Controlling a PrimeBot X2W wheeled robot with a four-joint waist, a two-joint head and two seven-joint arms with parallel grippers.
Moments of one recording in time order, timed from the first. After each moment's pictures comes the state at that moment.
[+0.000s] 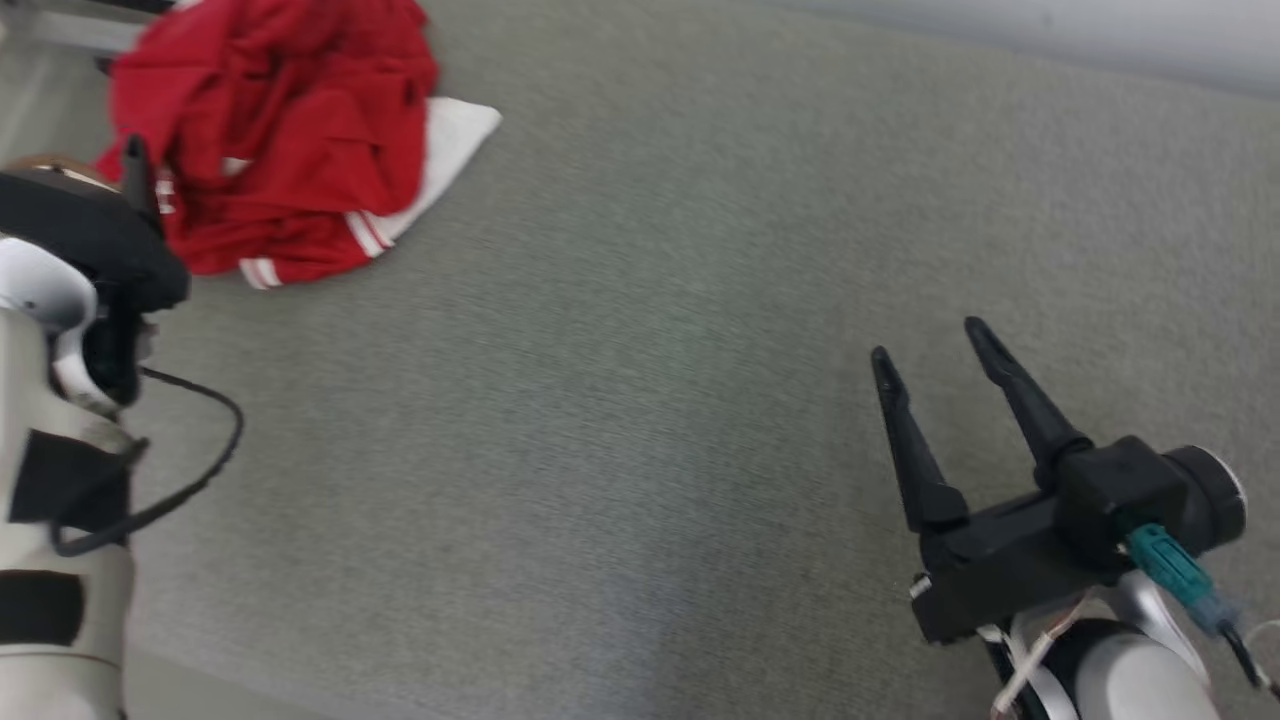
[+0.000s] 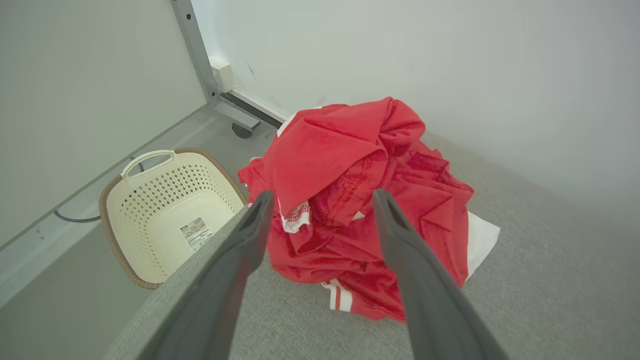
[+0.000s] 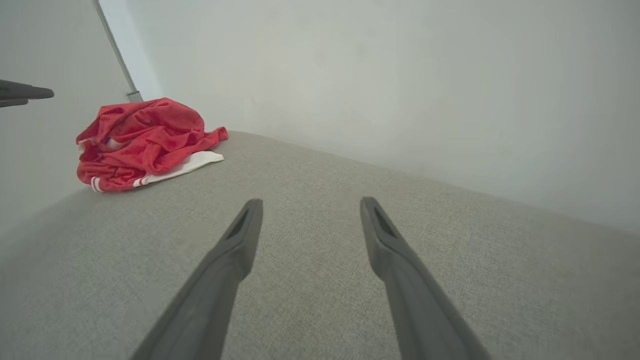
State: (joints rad) left arm -1.00 0.26 0.07 0.87 -0.43 -0.03 0.18; right arm -0.18 -0.09 0.14 -0.23 0.00 0.13 0.14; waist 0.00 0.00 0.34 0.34
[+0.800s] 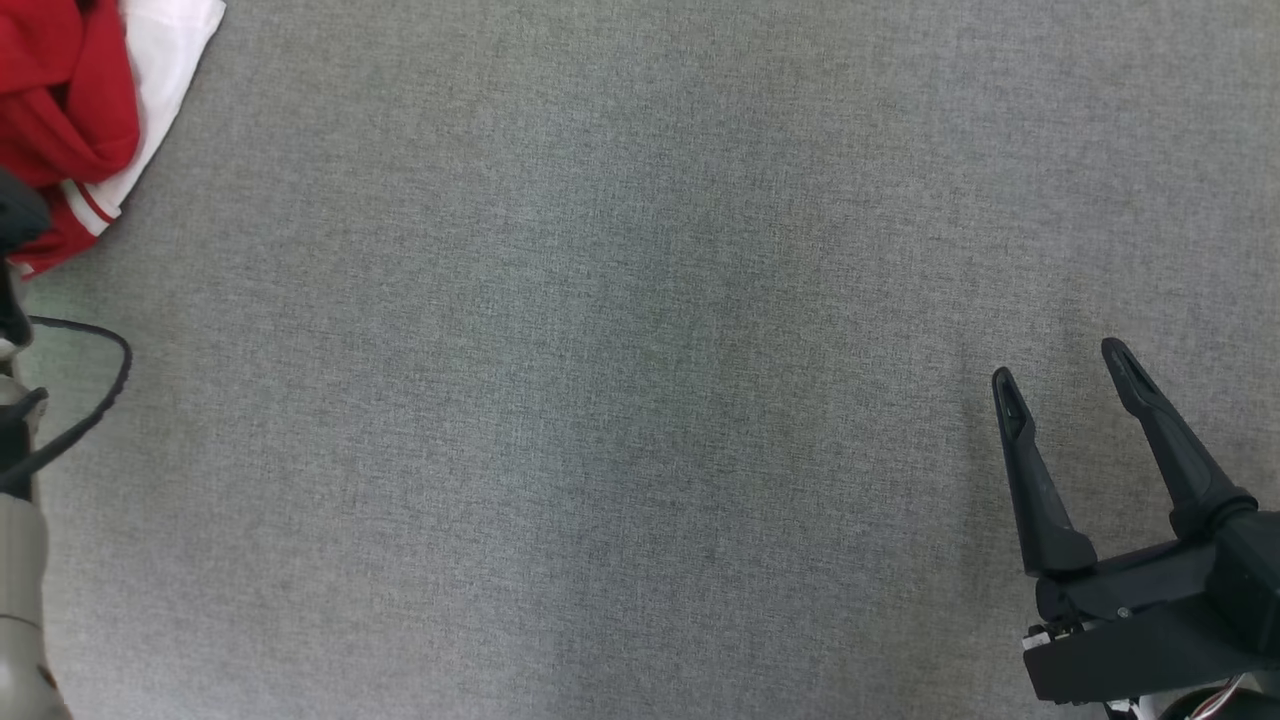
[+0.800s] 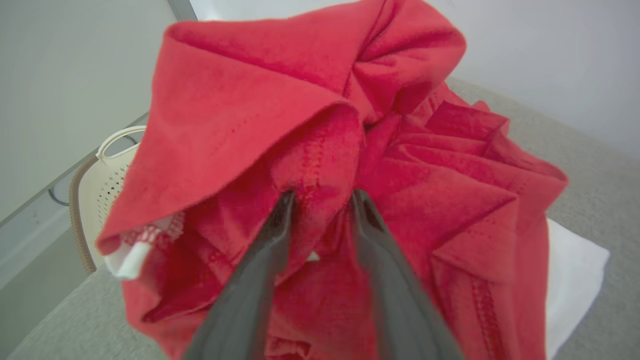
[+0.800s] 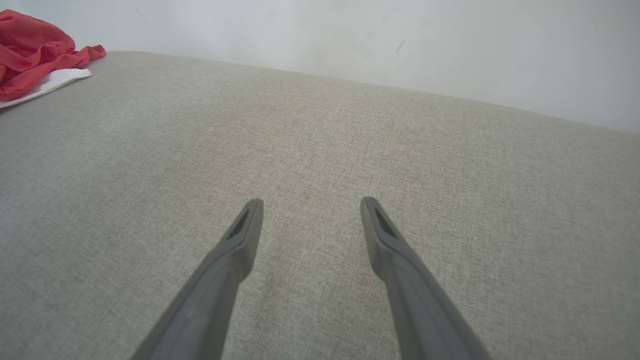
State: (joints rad) left arm -1.10 0.35 0.13 0.95 -0.44 0.12 0.08; right arm 0.00 -0.16 0.02 -0.57 0.02 0.13 0.28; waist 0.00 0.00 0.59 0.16
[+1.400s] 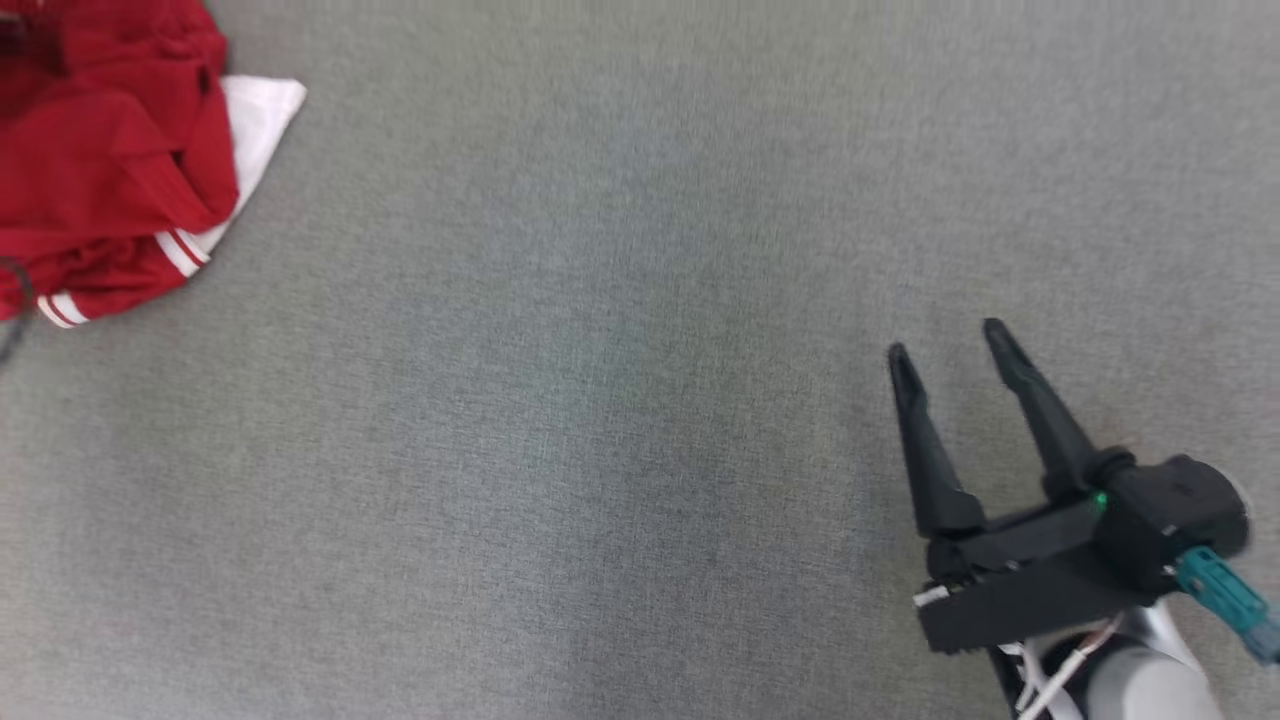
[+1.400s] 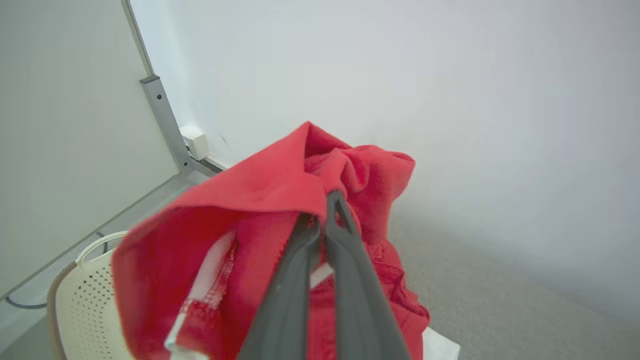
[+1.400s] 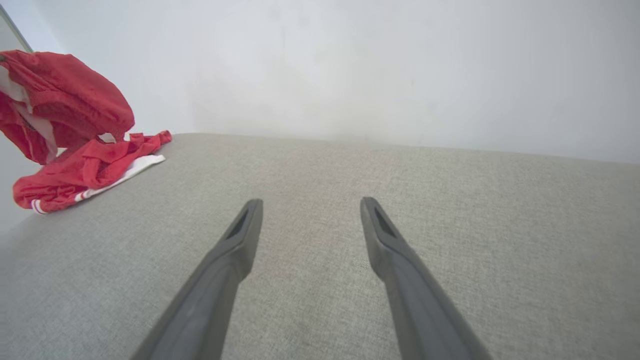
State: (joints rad) left arm -1.13 0.43 0.11 0.79 -0.47 0.03 0.17; right arm -0.12 -0.07 0.11 -0.33 0.09 0.13 0.13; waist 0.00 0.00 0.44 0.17
